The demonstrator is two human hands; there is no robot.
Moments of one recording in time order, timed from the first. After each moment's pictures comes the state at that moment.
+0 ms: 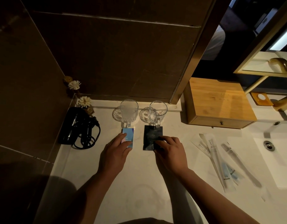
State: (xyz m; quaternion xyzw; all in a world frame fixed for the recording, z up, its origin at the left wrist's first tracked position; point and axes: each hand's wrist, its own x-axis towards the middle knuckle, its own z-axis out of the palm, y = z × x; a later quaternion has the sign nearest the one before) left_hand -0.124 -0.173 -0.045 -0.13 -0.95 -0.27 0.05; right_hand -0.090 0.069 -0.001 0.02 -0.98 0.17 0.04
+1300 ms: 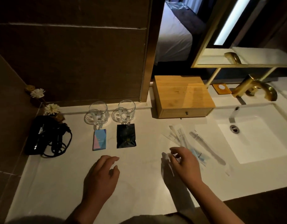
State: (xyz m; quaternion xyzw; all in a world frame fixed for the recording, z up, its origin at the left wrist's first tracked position) left_hand -0.039 -0.132 -0.023 -0.09 -0.94 -0.33 0.00; right_hand 0.017 0.163 0.025 -0.18 -0.93 0.31 0.09
